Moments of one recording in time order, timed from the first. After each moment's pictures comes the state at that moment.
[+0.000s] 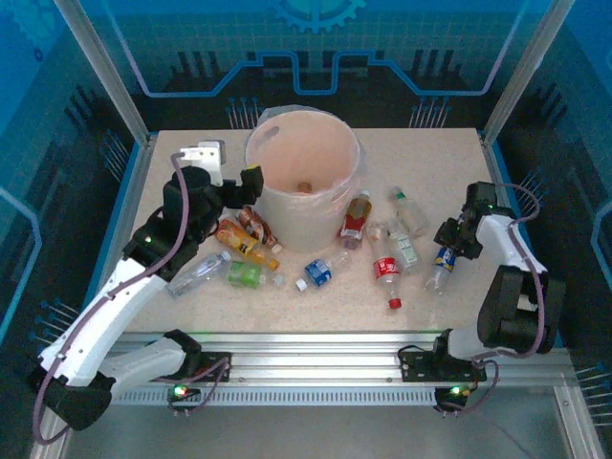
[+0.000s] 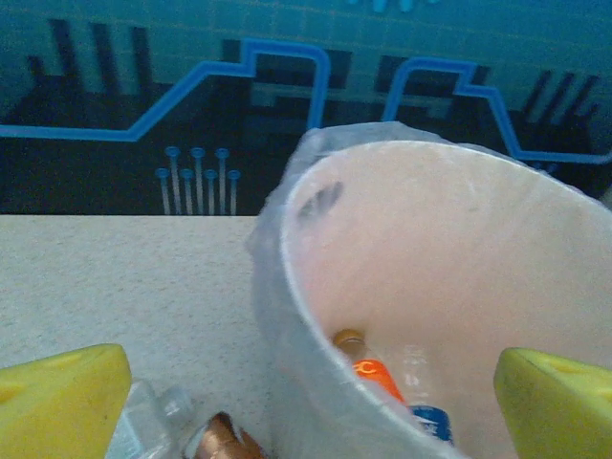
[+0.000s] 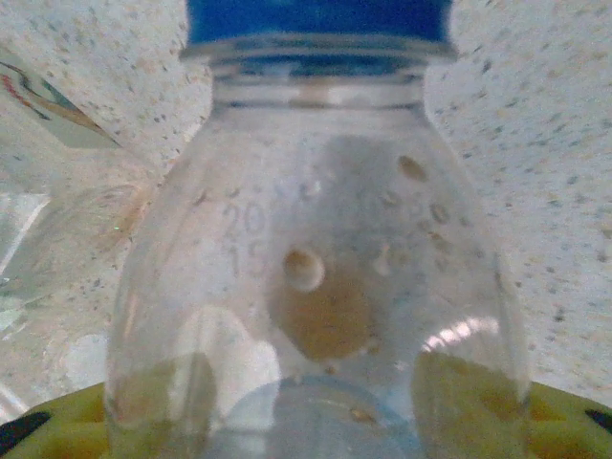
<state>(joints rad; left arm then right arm) -0.49 1.00 1.15 -0.42 -0.37 -0.28 -0.22 1.42 0.96 -0.80 -0.02 0.32</state>
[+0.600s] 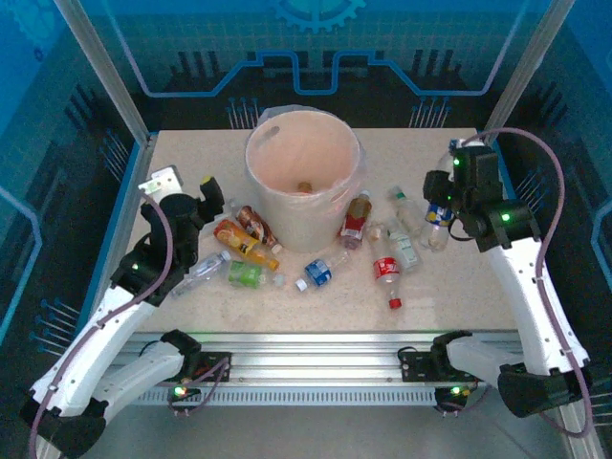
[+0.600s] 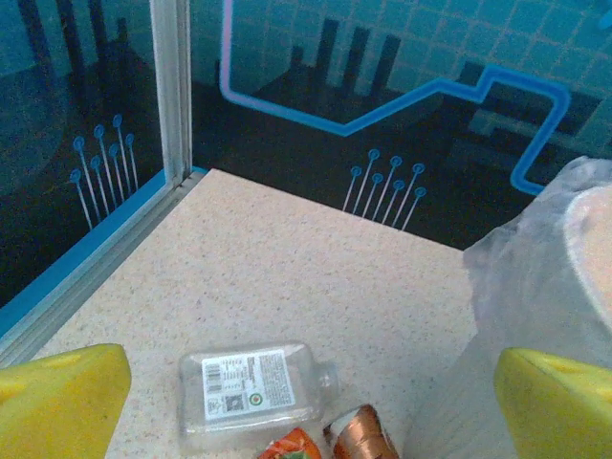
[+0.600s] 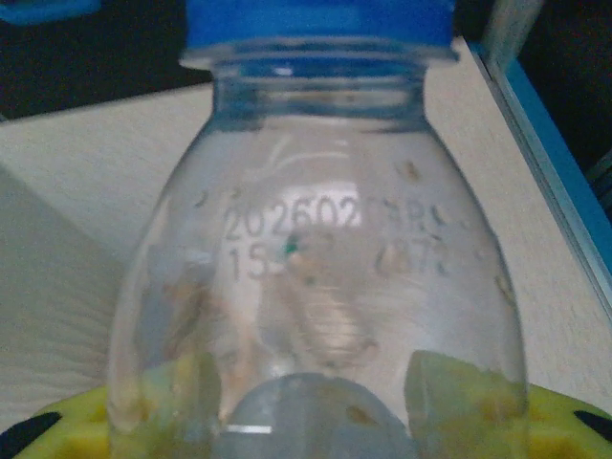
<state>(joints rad) -0.44 0.83 0.97 -0.49 -0.72 -0.45 0.24 1.11 1.41 -0.94 0.27 0.29</state>
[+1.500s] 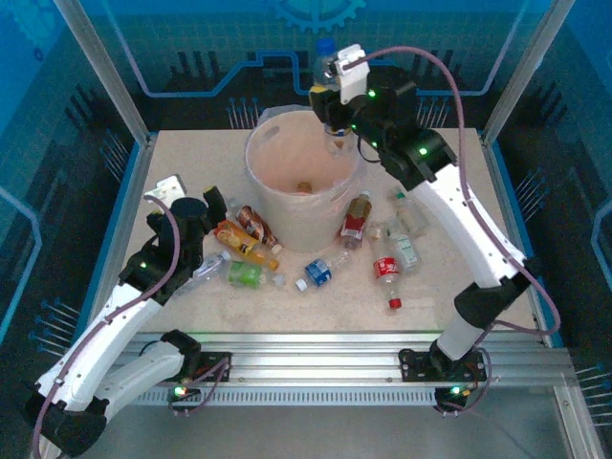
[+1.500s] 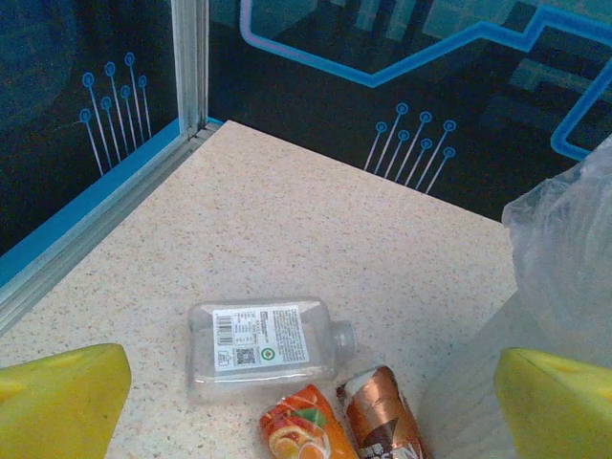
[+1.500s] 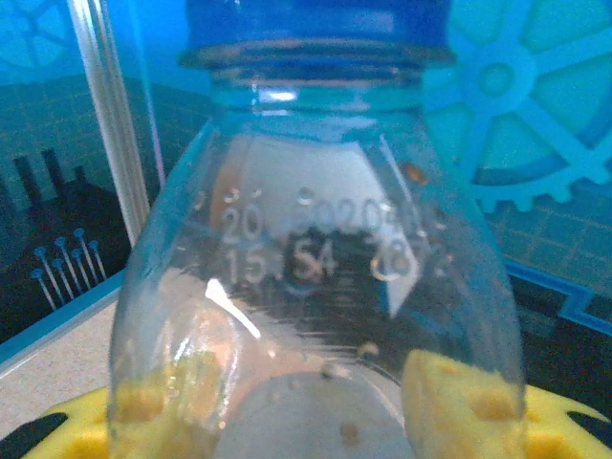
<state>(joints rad) -0.44 0.85 0.92 -0.54 -0.71 -0.56 0.62 1.70 2.09 -0.53 0.12 -0.05</state>
